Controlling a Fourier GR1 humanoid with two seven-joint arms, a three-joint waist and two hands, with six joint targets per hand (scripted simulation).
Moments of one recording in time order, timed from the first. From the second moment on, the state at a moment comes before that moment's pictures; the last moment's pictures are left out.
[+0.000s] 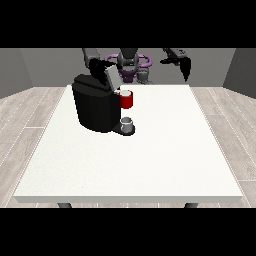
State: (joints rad) left arm -0.23 0.09 0.18 -1.38 0.03 -0.22 -0.08; right arm -0.66 -0.16 -0.08 -1.04 0.02 0.07 -0.07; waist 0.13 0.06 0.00
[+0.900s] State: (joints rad) left arm -0.27 0.13 0.19 -1.33 0.04 -0.20 -0.09; right arm -0.81 -0.10 -0.01 -0.99 0.14 0.03 -0.05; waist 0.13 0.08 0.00
